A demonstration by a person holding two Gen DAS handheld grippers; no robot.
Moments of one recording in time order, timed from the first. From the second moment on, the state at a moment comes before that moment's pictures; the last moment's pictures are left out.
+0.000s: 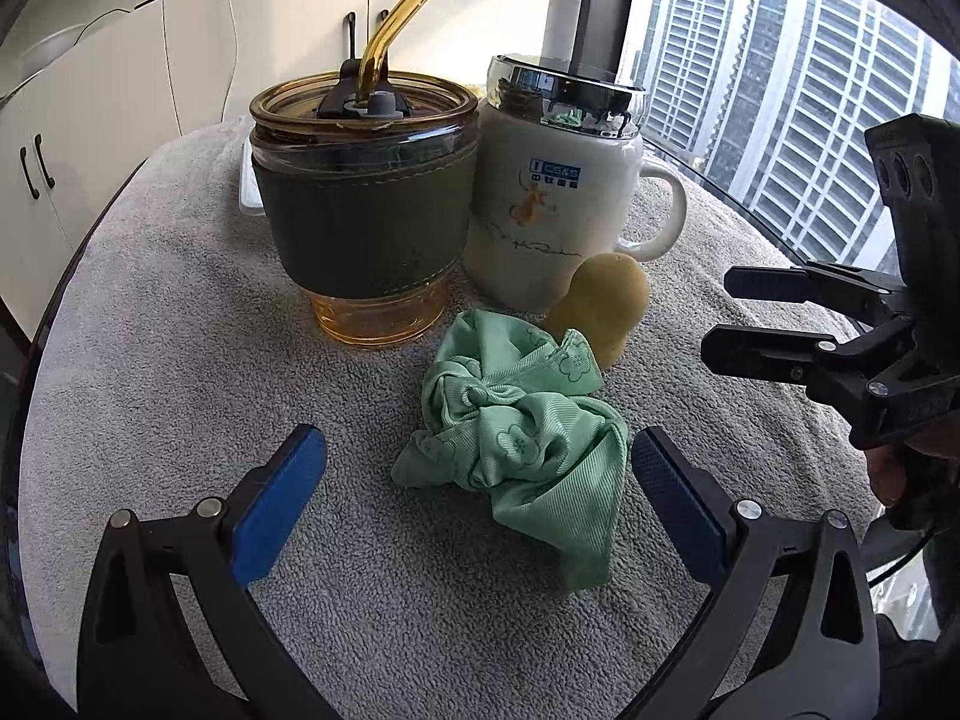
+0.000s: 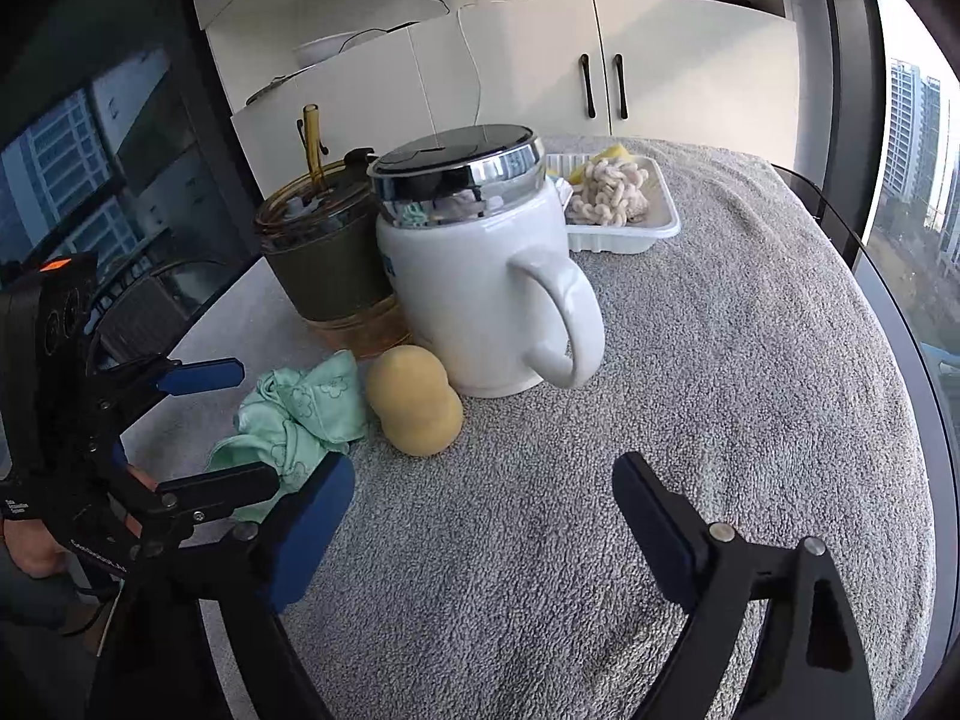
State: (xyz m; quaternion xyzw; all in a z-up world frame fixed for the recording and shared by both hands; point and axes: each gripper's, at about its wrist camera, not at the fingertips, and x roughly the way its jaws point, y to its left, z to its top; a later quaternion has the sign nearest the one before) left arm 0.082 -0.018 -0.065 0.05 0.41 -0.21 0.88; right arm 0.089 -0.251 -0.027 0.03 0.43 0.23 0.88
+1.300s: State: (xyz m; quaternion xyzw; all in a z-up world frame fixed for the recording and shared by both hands) left arm 0.068 0.008 -0.065 -0.01 0.40 -0.22 0.89; right arm 0.098 -0.197 -0.037 -0.01 0.43 0.24 0.87
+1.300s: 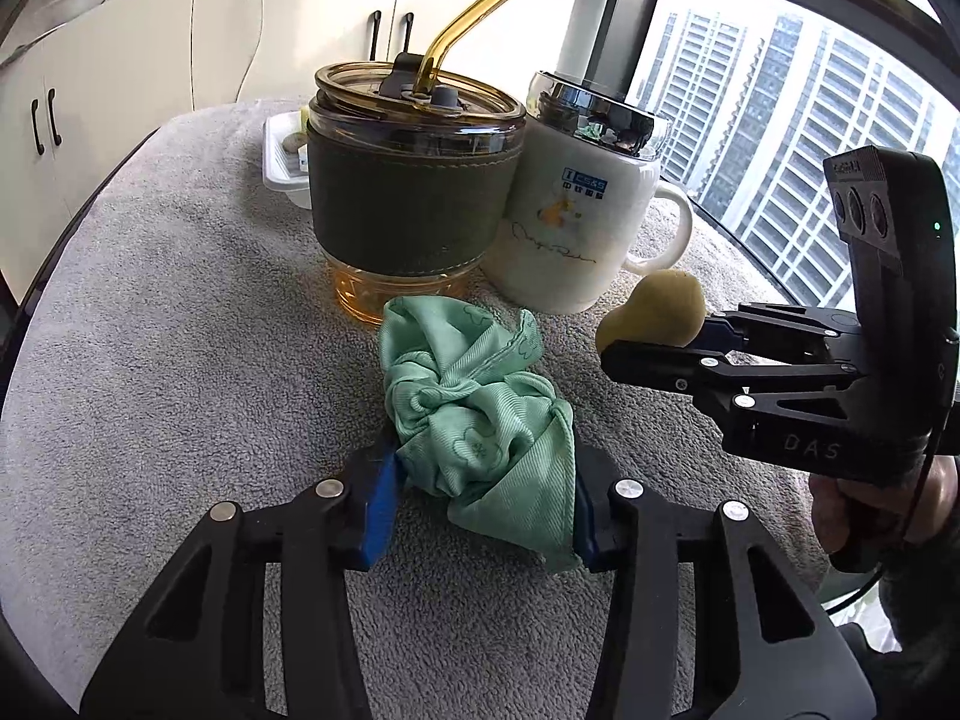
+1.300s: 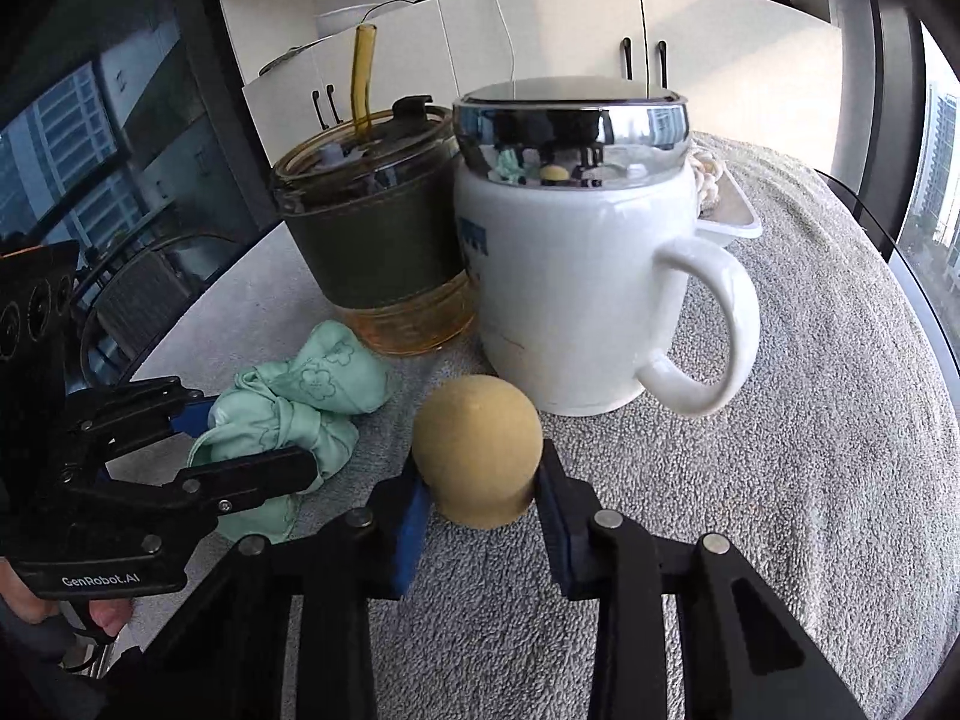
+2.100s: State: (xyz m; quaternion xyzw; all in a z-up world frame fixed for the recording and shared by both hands) left arm 0.121 0.070 0.054 0.05 0.31 -0.18 0.93; right arm 0.149 -0.279 0.085 -0.09 0.35 0.19 0.91
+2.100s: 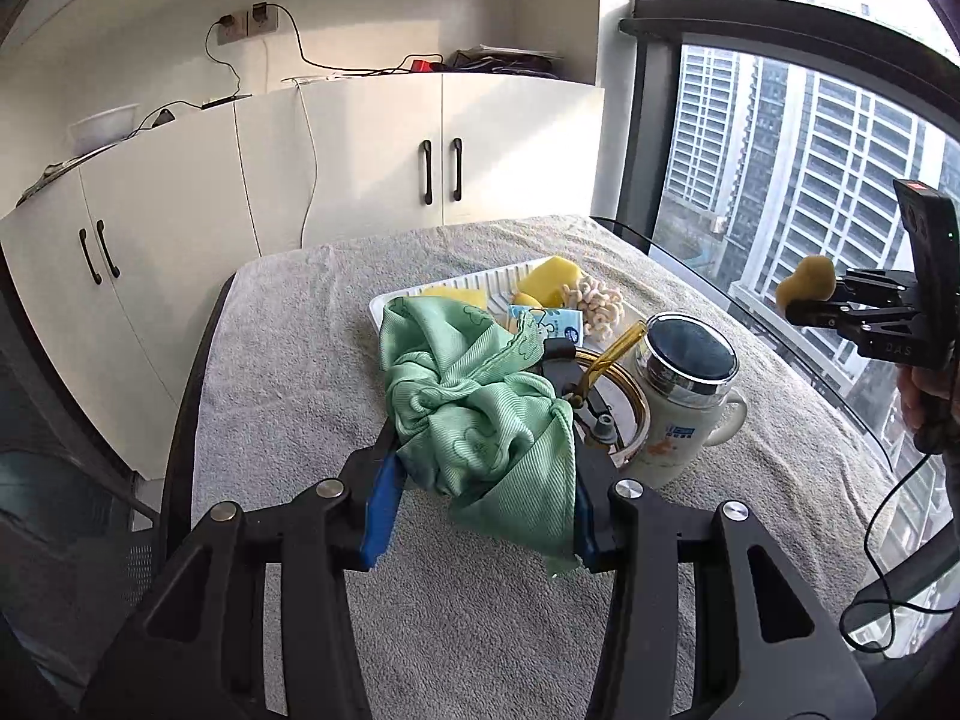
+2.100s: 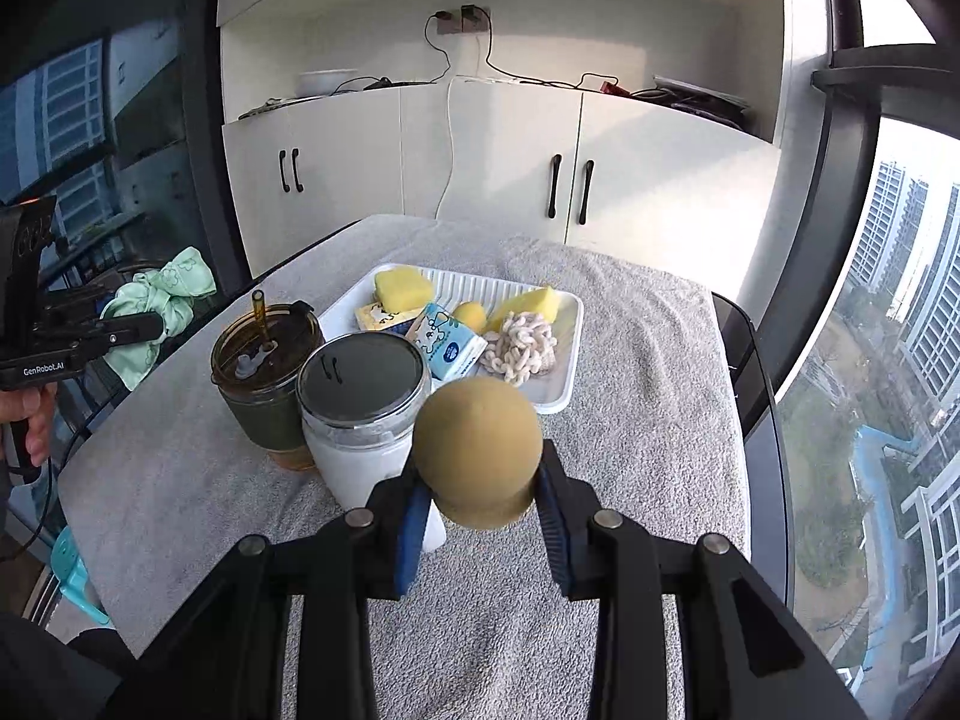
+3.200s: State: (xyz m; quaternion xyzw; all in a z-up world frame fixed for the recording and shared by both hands) left arm 0.342 -0.018 -0.006 0.15 0.41 -0.33 0.84; right arm 0.406 -0.175 -0.001 -0.18 0.46 0.31 0.81
